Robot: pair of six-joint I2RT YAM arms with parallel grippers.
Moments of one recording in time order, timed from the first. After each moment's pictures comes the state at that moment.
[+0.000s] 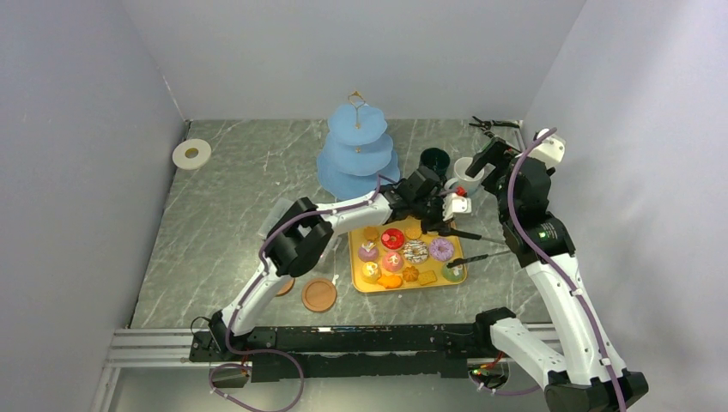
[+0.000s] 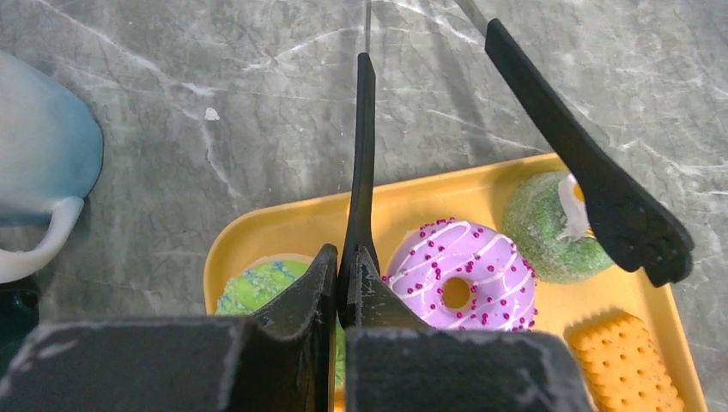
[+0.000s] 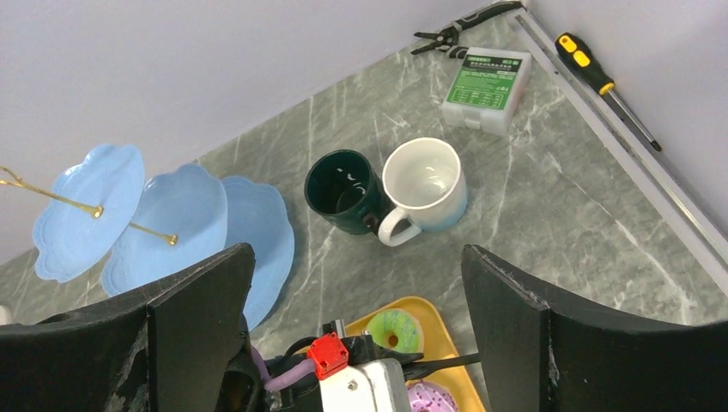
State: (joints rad) left arm -0.96 2.38 1.92 -0.17 0.57 0.46; right arm 0.23 0.87 1.05 -0.43 0.45 0.49
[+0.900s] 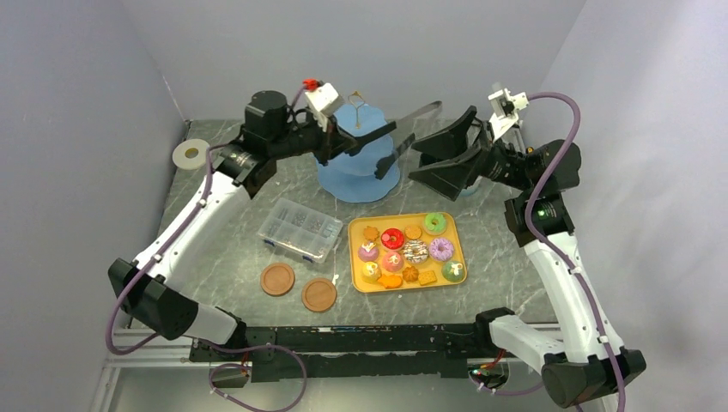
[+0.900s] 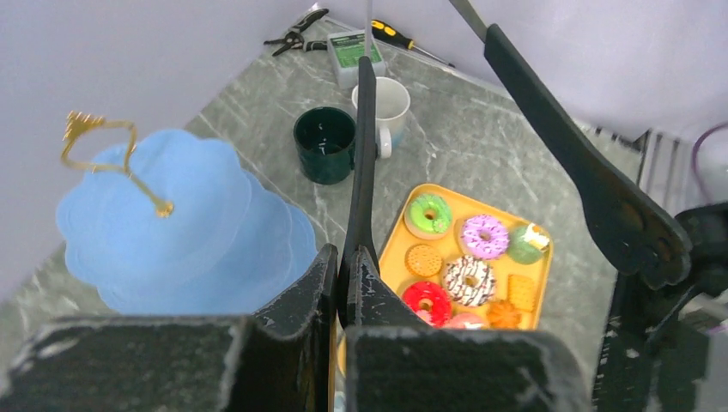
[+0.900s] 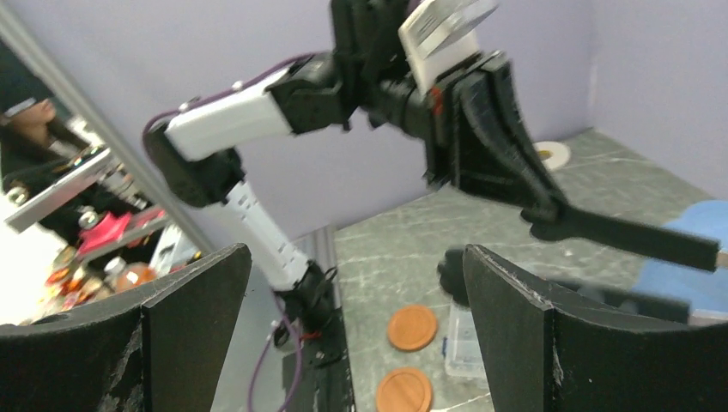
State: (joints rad) left arm -0.53 1.44 1.53 -0.29 0.54 0.10; right arm 0.23 1.00 1.21 0.22 -1.02 0.71
